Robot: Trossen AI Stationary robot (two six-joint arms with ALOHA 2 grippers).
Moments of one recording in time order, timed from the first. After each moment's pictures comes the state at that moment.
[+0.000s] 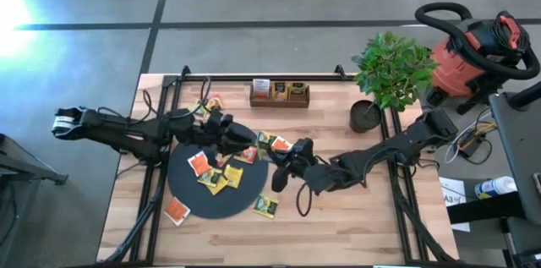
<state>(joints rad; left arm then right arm) -0.02 0.97 0.59 0.43 0.14 -0.57 0.40 1.68 1.26 0.11 0.89 0.80</state>
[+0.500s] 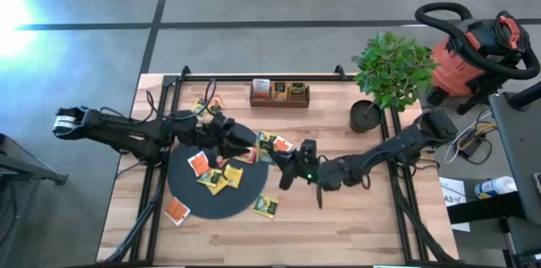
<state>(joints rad) -0.02 0.99 0.58 0.42 0.18 -0.60 0.38 1.68 1.02 0.67 0.84 0.79</state>
